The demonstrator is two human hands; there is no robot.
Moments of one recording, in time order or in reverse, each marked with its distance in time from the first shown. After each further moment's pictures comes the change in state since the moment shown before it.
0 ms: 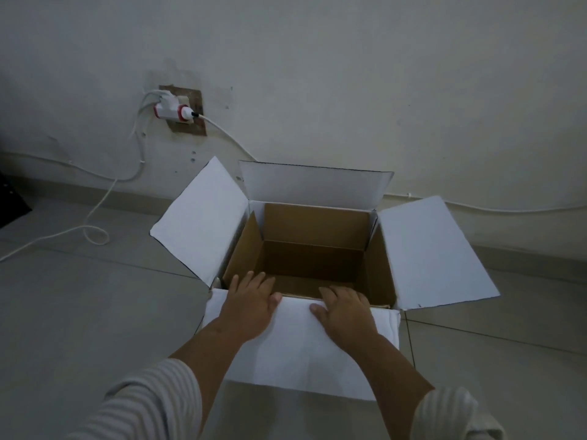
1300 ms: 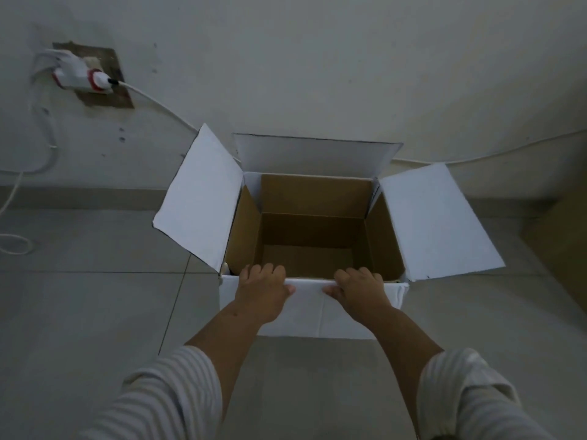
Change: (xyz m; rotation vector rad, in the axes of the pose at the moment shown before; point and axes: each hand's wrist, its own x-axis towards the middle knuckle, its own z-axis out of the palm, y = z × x) left_hand 0.015 0.053 0.007 0.057 -0.095 0.207; right_hand -0.028 0.047 -0.011 -0.129 0.014 0.172
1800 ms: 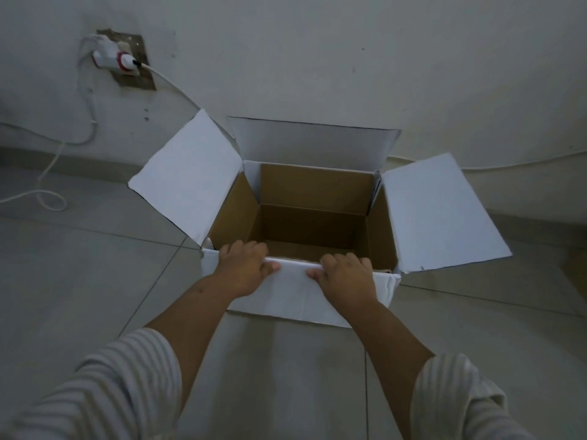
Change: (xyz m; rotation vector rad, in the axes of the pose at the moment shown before) left_hand 0.000 0.075 0.010 -0.085 0.052 -0.238; right_hand 0.000 0.078 0.011 0.057 0.168 -0.204
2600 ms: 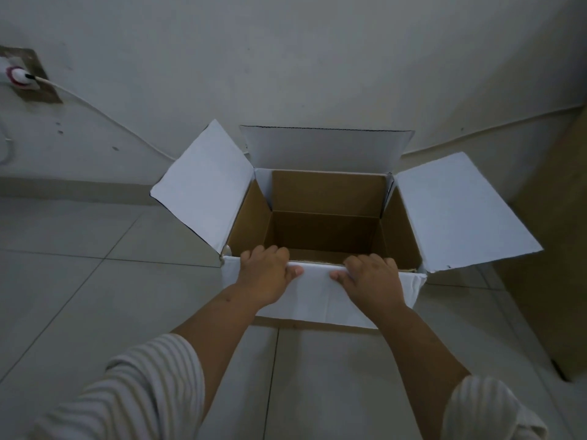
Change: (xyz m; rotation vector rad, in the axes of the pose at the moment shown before) left_hand 0.013 0.256 0.063 0.022 0.089 0.137; right_hand -0.079 0.249 -0.055 0.004 0.088 0.094
